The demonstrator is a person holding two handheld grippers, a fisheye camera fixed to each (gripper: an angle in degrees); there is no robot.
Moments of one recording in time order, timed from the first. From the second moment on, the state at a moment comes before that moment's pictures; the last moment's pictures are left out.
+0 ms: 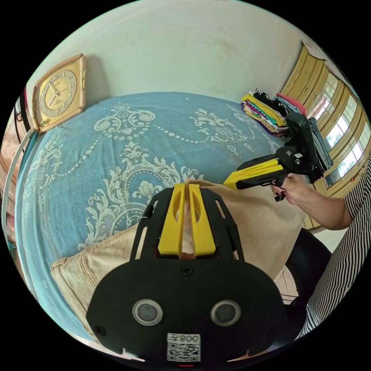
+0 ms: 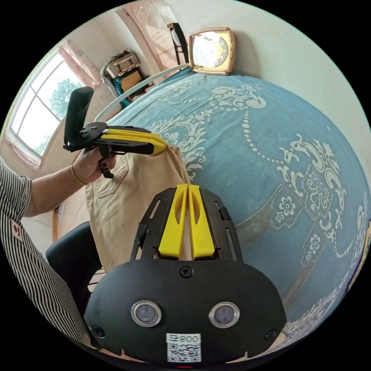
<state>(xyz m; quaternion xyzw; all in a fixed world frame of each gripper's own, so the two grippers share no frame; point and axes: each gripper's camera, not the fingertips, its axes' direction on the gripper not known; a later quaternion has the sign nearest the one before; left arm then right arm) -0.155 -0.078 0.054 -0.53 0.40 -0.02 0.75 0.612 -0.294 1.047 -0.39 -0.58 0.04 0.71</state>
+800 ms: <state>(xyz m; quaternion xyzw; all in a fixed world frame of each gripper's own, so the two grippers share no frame) -0.091 -0.092 0.017 -0.57 0.43 0.04 0.70 0.692 -0.274 0.969 -0.44 -0.51 0.13 0.73</state>
